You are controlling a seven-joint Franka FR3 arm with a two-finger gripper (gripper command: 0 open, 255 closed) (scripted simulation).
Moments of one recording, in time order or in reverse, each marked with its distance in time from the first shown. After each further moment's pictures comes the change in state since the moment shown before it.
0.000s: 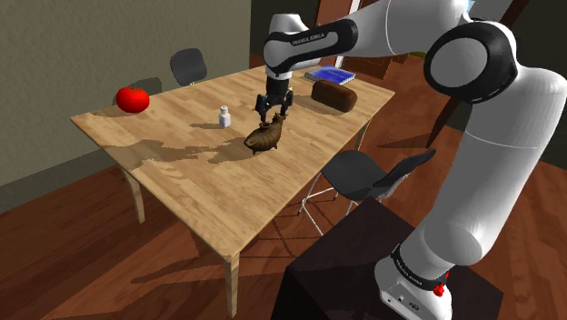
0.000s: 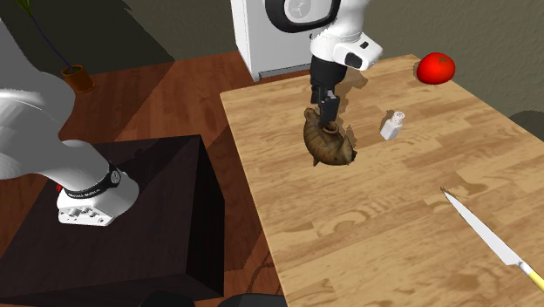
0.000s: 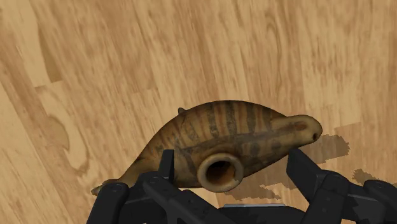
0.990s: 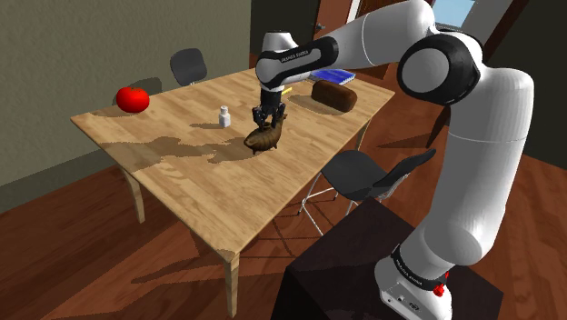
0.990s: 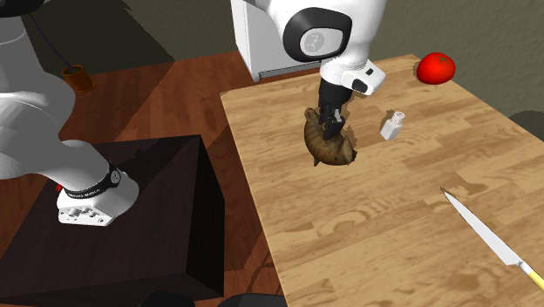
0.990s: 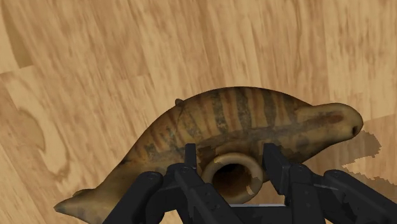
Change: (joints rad) arm 0.000 0.133 -0.003 0.059 -0.003 0.071 0.006
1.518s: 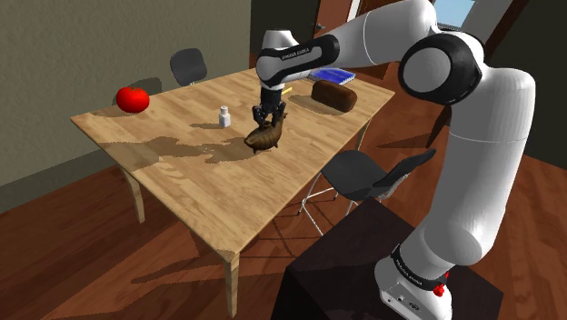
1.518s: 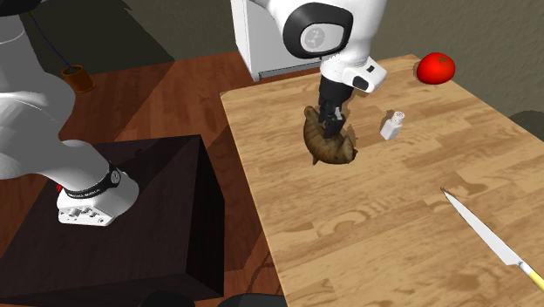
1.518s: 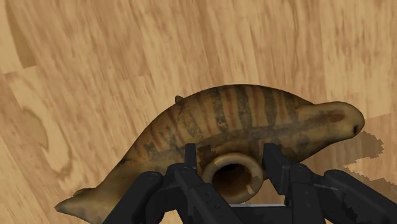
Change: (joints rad) arm 0.000 -0.006 0.000 0.007 0.000 -0.016 0.000
